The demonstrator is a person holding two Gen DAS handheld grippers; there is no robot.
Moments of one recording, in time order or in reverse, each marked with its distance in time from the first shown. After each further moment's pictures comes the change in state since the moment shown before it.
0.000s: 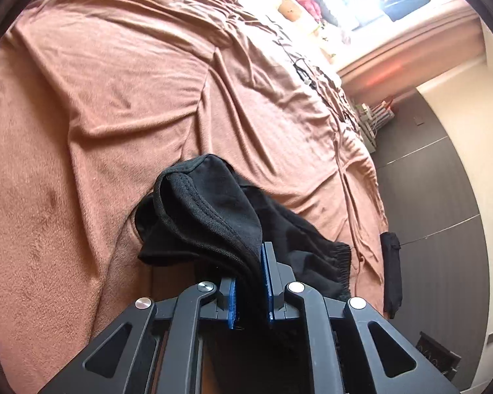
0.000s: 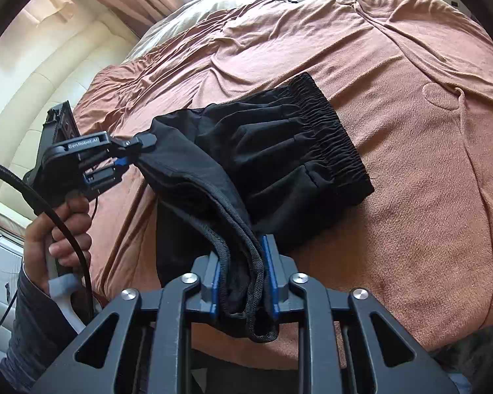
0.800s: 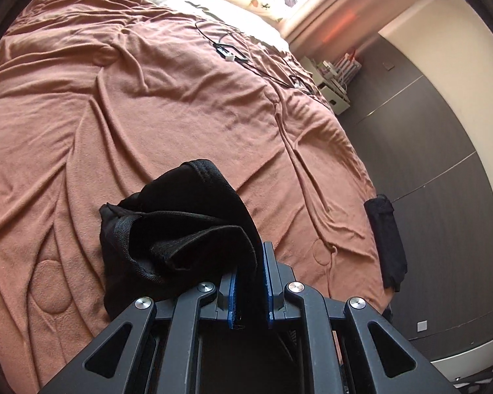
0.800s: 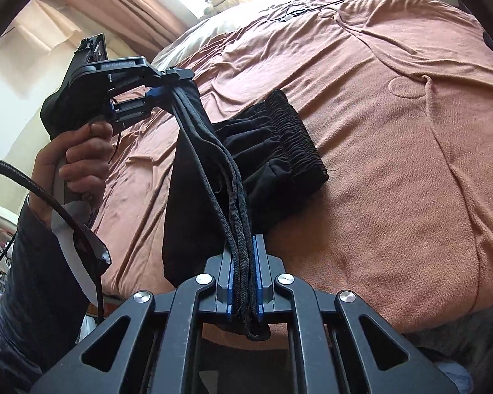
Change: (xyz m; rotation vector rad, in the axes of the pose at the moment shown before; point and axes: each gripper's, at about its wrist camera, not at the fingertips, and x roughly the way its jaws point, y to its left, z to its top) left arm 0.071 -0.127 0.024 0.254 0.105 0.001; right arm -0.039 -0.047 -0.031 0.060 -0.094 0.089
